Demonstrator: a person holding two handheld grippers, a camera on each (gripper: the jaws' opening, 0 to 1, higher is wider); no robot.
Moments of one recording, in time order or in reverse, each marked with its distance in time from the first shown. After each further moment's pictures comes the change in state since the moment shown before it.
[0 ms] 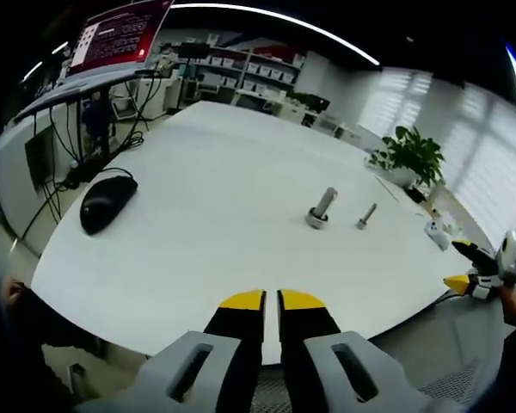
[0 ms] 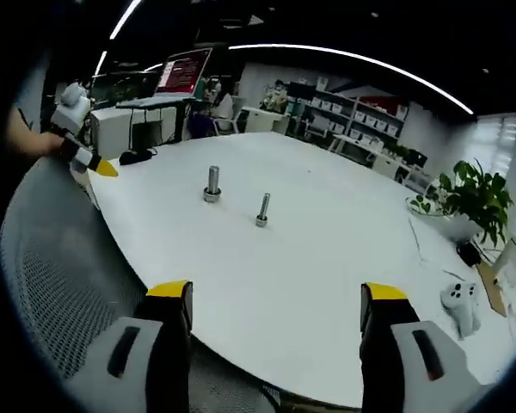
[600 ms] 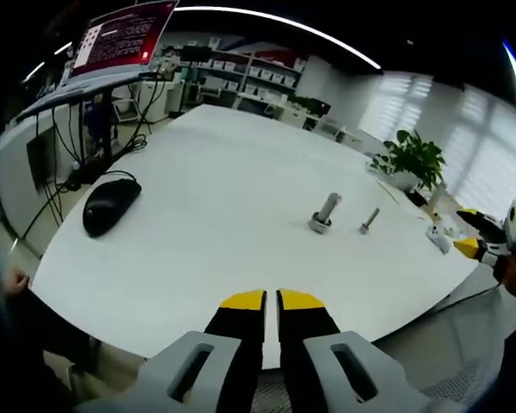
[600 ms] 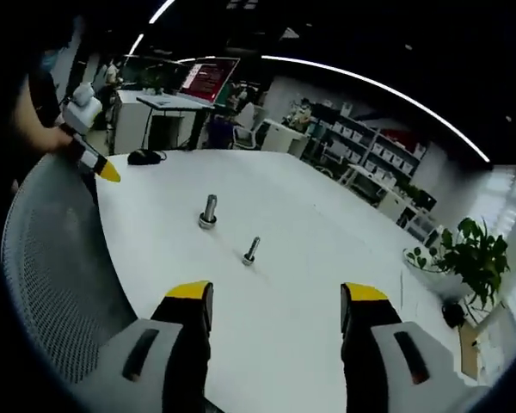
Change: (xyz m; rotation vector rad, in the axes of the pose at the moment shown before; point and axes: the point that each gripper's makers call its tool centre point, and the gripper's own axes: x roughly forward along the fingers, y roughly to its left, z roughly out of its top) left arm 0.000 0.001 0.004 0.000 -0.024 0.000; right arm -0.004 -0.014 0.063 -0.295 -0.101 -0.002
